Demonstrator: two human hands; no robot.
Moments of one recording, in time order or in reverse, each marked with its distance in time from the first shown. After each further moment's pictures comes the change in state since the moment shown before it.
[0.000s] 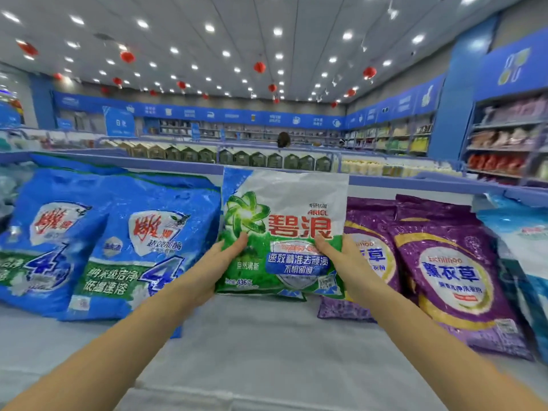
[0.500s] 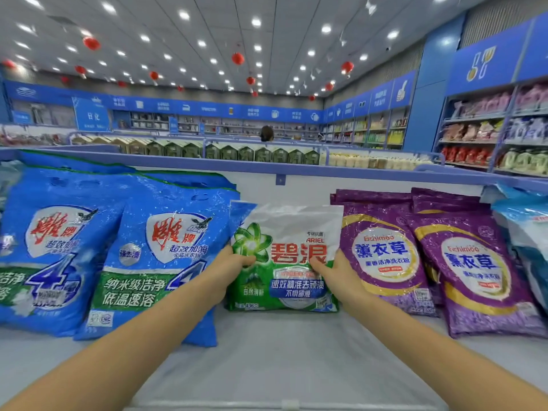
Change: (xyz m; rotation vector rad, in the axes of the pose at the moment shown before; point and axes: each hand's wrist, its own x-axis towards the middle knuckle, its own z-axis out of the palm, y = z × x) left_hand 0.043 -0.016 -0.045 0.194 0.110 -0.162; right_hand 0.007 0.045 0.060 -0.243 0.176 0.128
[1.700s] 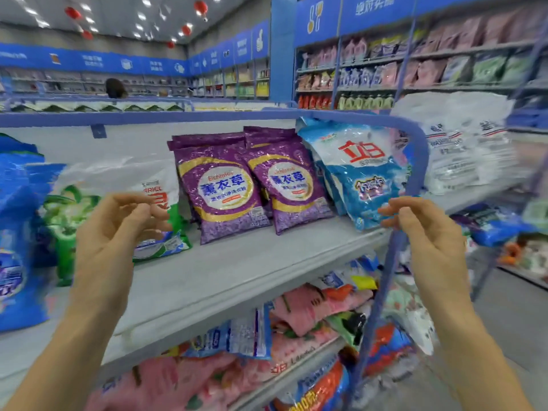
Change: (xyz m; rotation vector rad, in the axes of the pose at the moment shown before) left_hand -0.153 0.006 0.077 -0.202 -0.210 0.818; right_hand -0.260 -0.017 -0.231 -0.123 0.705 -0.491
